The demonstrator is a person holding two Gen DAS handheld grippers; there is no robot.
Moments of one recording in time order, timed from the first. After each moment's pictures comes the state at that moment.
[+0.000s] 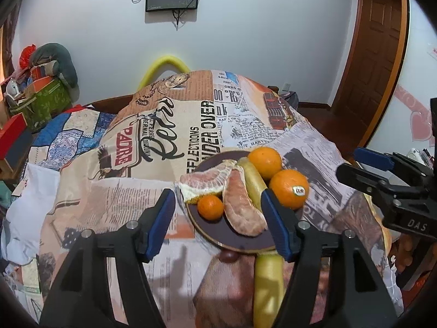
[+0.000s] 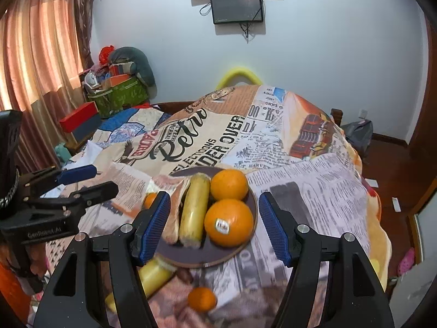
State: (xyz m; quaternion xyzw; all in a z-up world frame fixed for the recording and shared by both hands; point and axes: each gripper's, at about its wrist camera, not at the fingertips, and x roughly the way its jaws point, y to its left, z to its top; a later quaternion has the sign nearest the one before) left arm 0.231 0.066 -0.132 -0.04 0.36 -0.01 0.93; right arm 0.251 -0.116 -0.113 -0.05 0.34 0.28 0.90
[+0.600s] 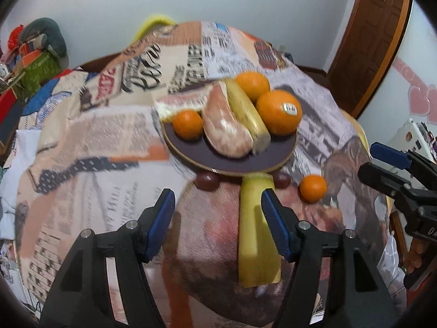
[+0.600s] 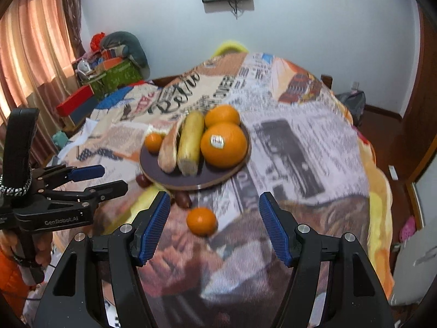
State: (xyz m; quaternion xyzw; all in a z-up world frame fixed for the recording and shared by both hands) left arm 0.202 0.037 -0.203 -0.04 0.46 -0.03 0.89; right arm 0.202 -0.148 -0.163 -0.04 0.40 0.26 0.88
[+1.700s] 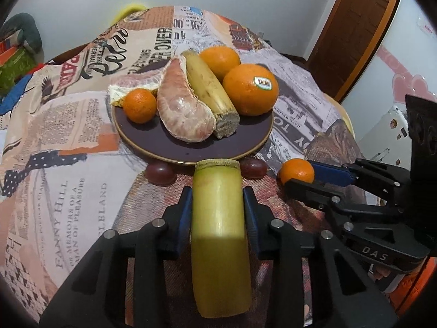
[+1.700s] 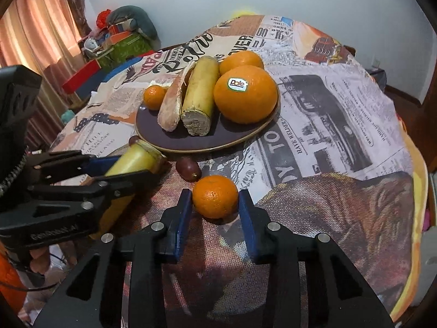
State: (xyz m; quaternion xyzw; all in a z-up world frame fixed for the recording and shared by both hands) left arm 0.216 0.014 -0.224 -0.05 0.47 -0.09 0.87; right arm 0.209 -0.127 -0.211 -0.04 0.45 0.29 0.84
